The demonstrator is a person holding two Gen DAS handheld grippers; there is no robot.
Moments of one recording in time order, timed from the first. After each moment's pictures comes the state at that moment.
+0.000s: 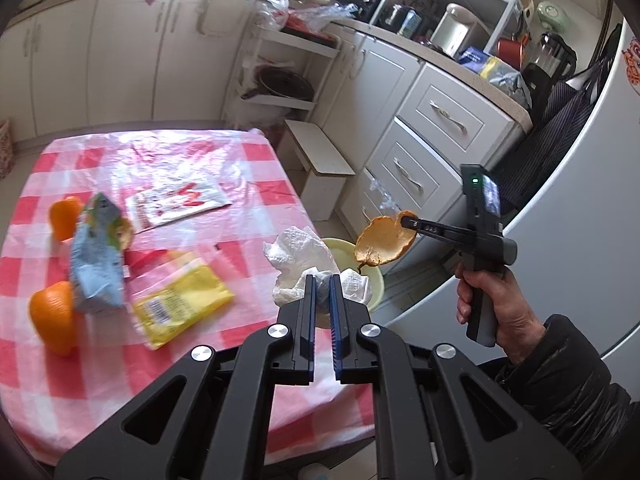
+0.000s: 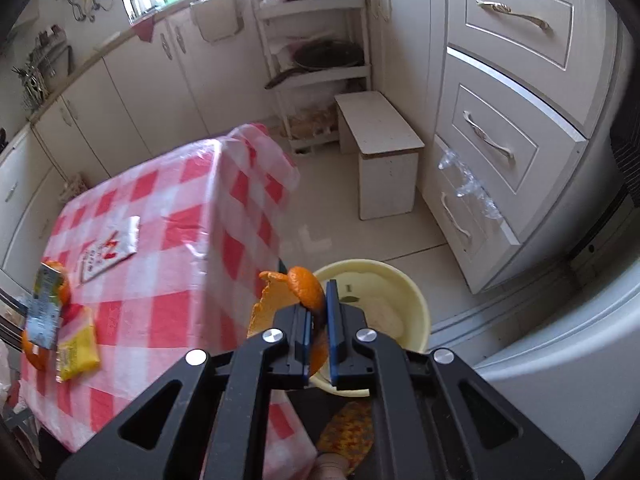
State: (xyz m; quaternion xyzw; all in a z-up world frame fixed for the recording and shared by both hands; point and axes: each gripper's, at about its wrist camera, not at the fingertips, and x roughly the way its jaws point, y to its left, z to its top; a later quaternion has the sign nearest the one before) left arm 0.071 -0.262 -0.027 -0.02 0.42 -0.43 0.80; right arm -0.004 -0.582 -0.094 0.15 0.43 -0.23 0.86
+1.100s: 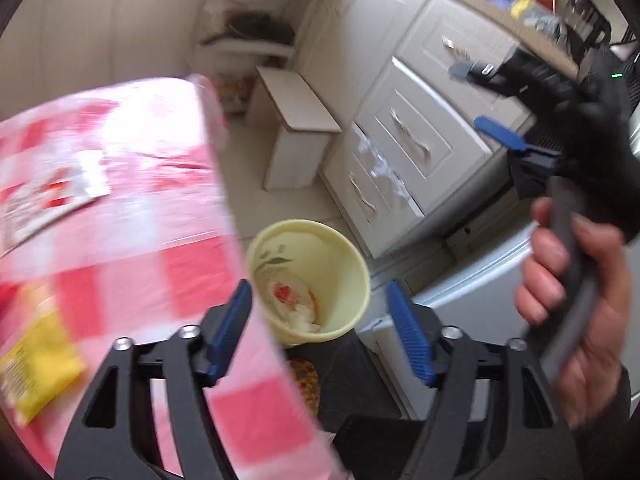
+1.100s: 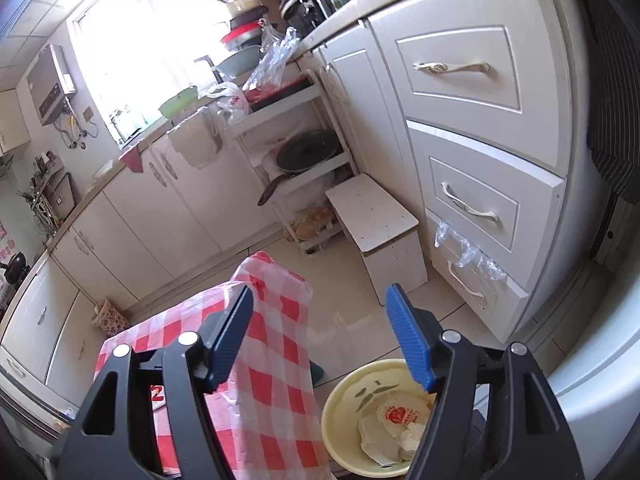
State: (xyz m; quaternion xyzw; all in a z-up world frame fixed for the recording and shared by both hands) left arm 0.096 -0.411 -0.094 0.01 0.47 -0.42 0.77; right arm -0.011 -0.621 -0.015 0.25 0.24 -0.23 0.91
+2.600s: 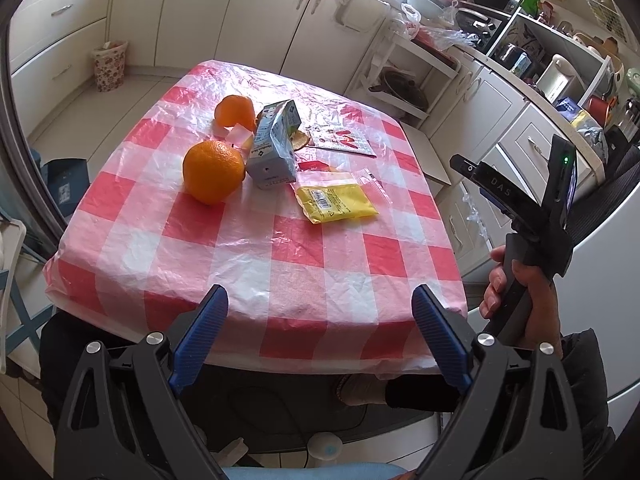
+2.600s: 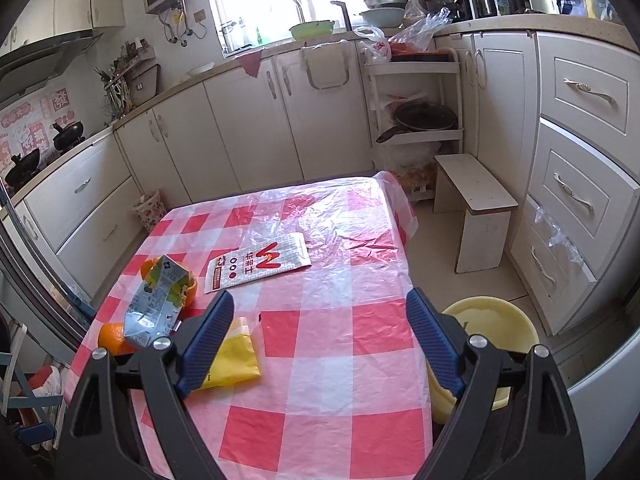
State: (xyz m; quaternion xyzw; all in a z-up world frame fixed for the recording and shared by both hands) left arm 0.023 -0.113 -0.072 -0.09 0.47 -0.25 0.85; right arm 0.005 -0.406 -0.062 0.13 0.30 -0.10 0.94
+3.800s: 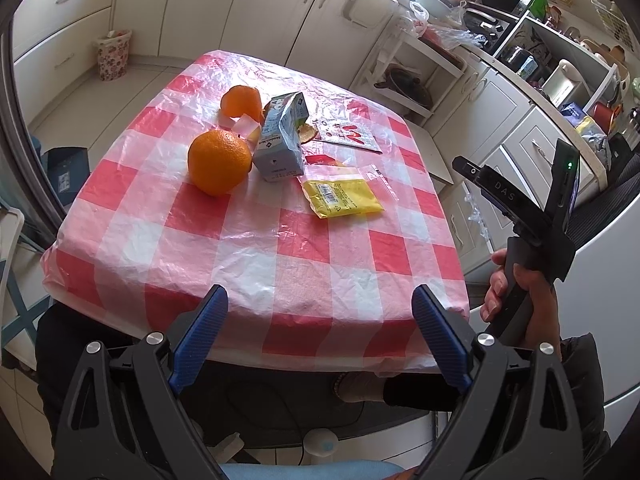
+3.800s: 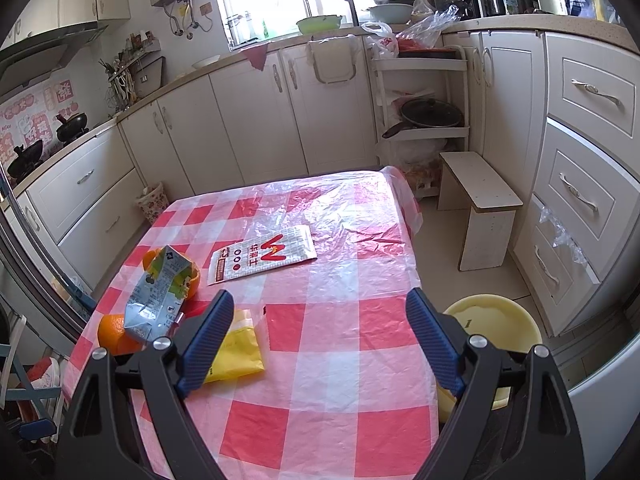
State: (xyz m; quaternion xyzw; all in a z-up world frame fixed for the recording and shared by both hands) left arm 0.027 -0.110 -0.080 -0.10 0.47 -0.24 0.84; right arm 0.008 -0.399 -0.065 0.13 0.30 -0.10 0.94
